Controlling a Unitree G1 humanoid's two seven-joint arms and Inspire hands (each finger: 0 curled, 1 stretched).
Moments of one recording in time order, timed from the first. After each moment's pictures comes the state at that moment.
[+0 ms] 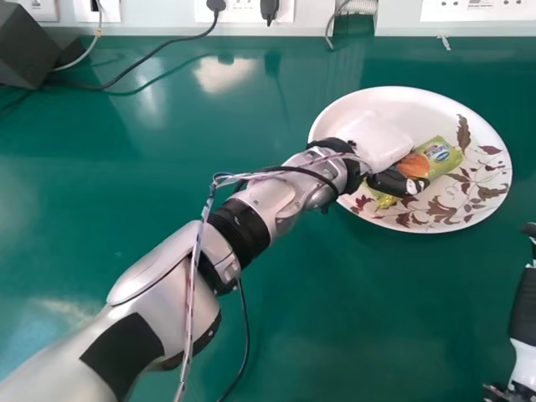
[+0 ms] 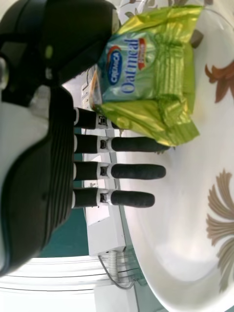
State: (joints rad) left arm -1.27 -0.10 -0.80 1.09 0.94 -0.12 0.01; right arm 0.42 0.09 -0.22 -0.33 0.93 -0.55 0.43
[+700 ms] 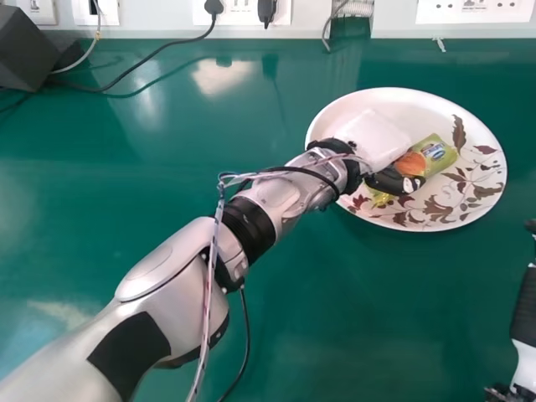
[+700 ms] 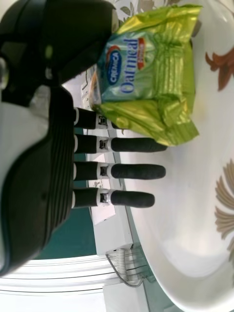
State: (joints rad) left arm -1.30 -0.12 -0.85 1.18 0.94 -0.11 0.06; right arm 0.43 0.09 -0.22 -0.33 0.93 -0.56 0.46
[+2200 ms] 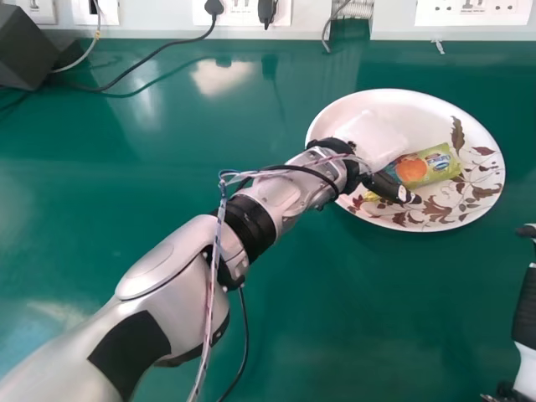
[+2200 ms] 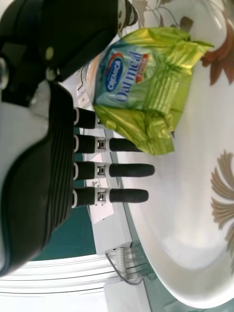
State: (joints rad) left arm -1.31 -0.11 -0.86 1.18 0.94 -0.12 0.04; right arm 0.37 0.08 -0.29 -0.23 0.95 -0.62 0.64
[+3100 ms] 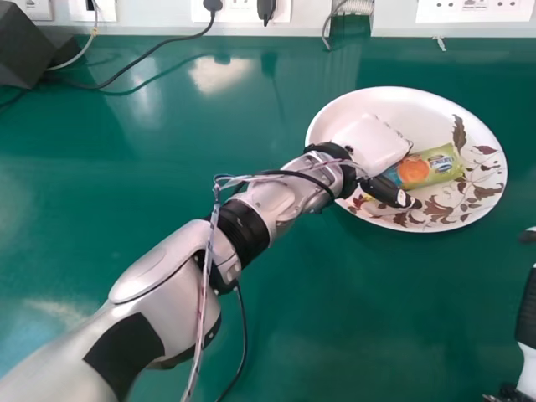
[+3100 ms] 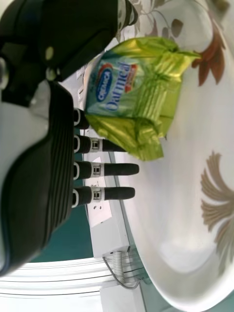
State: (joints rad) left arm -1.27 -0.06 -0.85 1.08 0.94 -0.13 0.04; right arm 0.37 0.08 -0.29 -0.23 0.95 -0.61 0.64
